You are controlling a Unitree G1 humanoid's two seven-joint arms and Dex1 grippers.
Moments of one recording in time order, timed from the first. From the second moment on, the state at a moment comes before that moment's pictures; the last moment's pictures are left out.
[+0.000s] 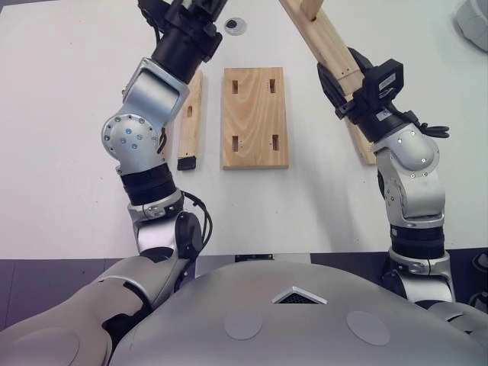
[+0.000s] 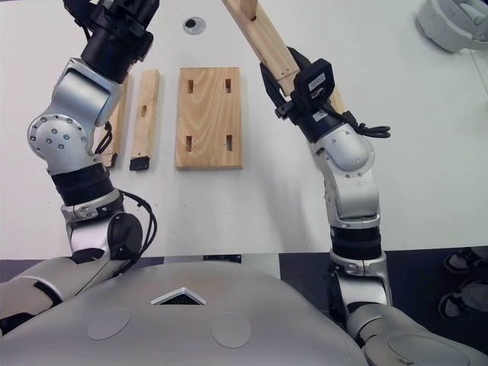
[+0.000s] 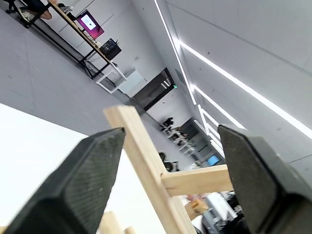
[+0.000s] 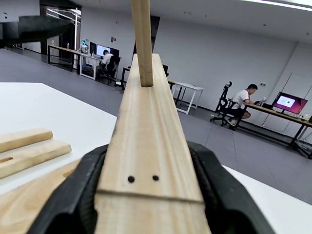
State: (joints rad) left arm -0.47 -0.03 0.36 -0.15 -1.18 0.81 -0.10; right arm -0.08 -0.32 0.05 -0.33 0.17 0.15 0.43
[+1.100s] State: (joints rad) left arm -0.48 0.02 0.34 -0.14 -1.45 0.76 0.01; right arm -0.15 -0.30 0.14 -0.45 0.28 0.23 0.54
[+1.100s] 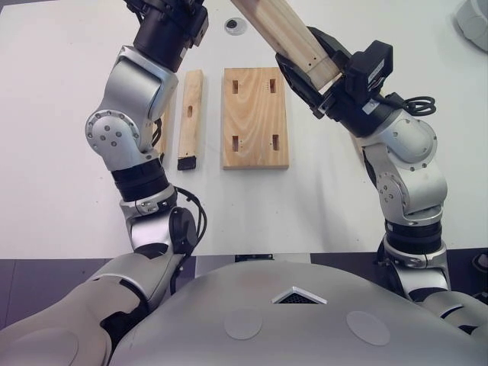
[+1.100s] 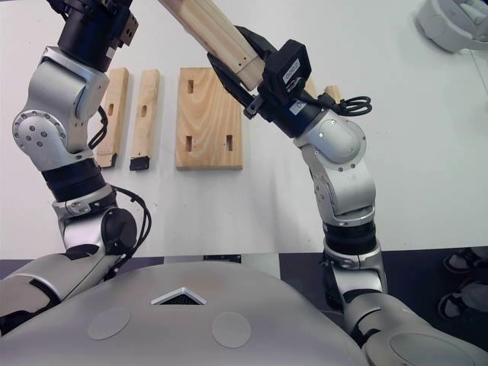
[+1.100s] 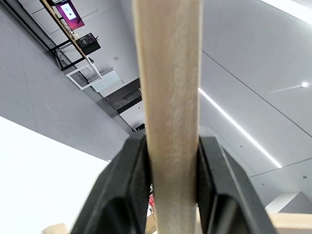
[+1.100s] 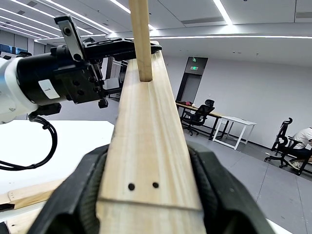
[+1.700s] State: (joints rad) left arm 0.08 0.07 0.15 -0.59 -0.88 0.55 0.12; right arm 0.12 -0.44 0.15 -0.29 0.03 0.27 0.47
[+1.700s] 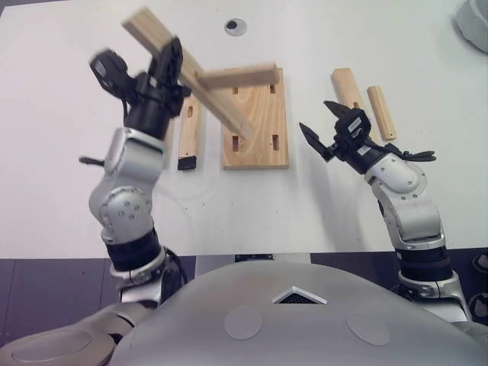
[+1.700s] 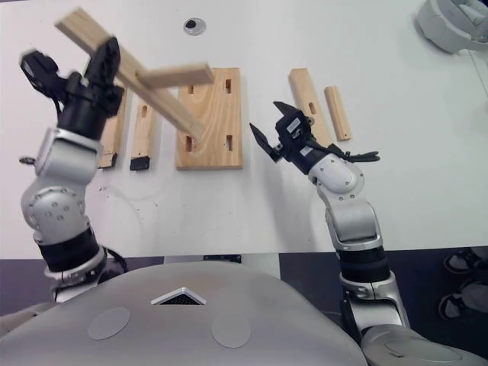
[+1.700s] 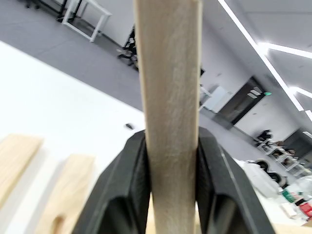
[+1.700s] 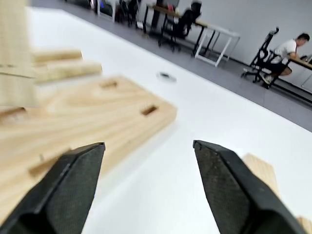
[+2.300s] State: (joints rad) left arm 0.13 0.00 0.06 -0.69 -0.61 0.44 0.14; right arm 0.12 -0.43 0.16 -0.23 -0.07 0.39 0.43
